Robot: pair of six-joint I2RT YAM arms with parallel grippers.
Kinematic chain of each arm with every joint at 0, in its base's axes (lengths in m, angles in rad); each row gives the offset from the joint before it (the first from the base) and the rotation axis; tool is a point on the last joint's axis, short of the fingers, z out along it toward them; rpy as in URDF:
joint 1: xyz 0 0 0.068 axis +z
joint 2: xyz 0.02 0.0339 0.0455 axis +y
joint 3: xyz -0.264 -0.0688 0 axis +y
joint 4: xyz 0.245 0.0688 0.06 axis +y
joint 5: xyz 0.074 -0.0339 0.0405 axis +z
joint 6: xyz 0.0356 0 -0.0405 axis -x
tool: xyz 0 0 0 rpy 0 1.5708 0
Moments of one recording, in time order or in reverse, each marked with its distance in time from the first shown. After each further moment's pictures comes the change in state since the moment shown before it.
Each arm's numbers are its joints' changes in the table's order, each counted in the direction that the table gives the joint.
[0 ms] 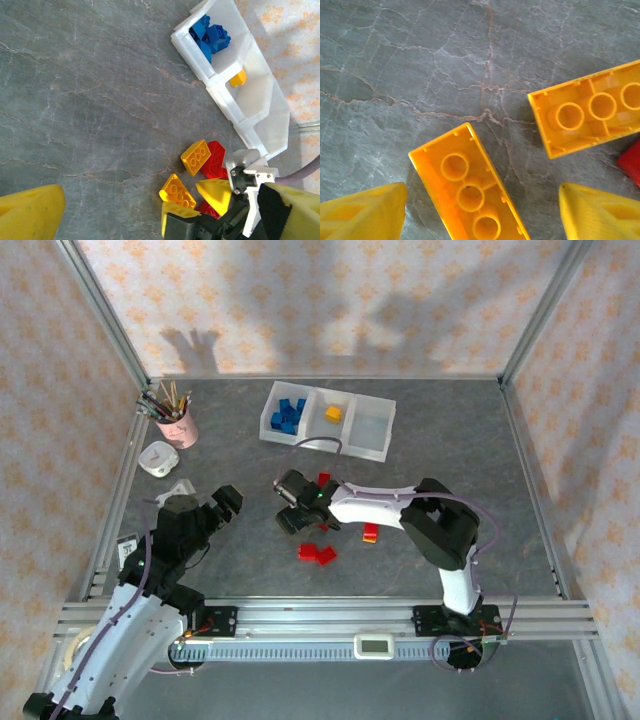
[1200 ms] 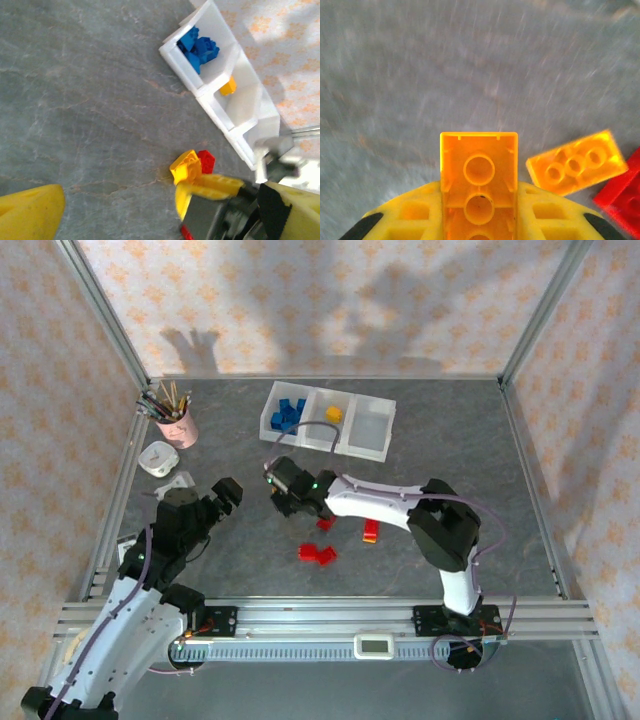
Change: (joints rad) left arm 0.000 0.071 -0.066 -0.039 0.014 -0.021; right arm -0.014 -0.022 -0.166 0.033 -0.050 -0.067
